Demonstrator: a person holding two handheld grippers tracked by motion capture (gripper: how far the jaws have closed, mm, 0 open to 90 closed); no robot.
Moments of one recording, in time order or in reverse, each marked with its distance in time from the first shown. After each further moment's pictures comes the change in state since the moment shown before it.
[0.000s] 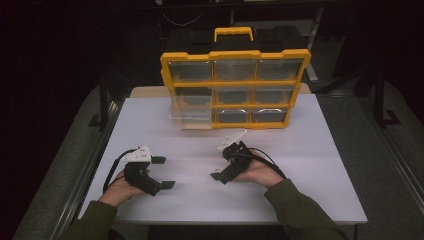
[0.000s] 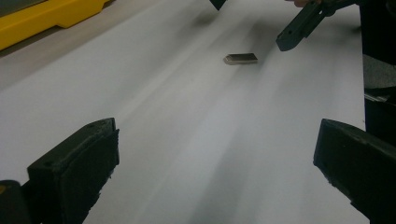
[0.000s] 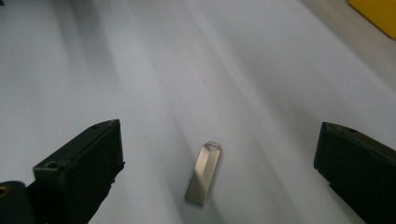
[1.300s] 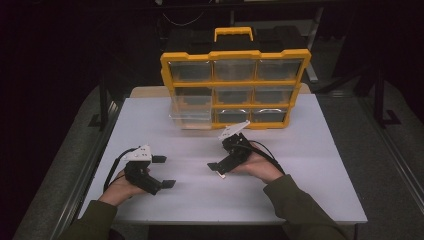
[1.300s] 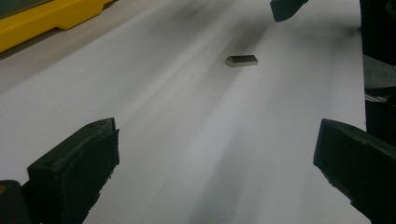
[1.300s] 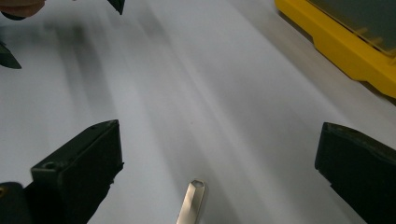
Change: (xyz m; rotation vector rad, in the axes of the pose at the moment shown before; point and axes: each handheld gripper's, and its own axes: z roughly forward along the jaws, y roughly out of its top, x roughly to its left) left arm 0.001 0.002 0.001 0.001 -0.003 -0.001; right arm -0.008 0.017 -0.012 -0.094 -0.013 0.029
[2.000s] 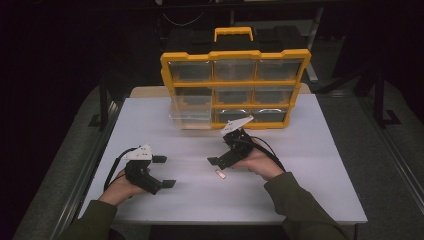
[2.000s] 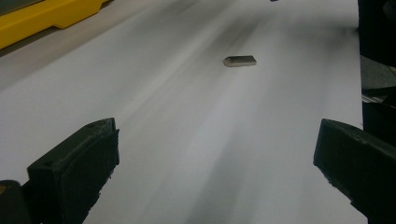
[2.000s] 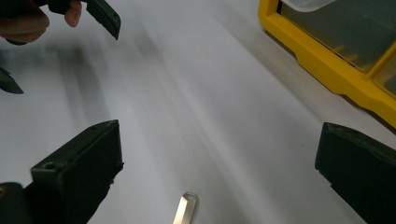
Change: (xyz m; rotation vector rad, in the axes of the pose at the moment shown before) left arm 0.001 0.001 0.000 0.002 -0.009 -0.008; right arm -0.006 0.008 -0.007 -0.043 -0.004 0.026
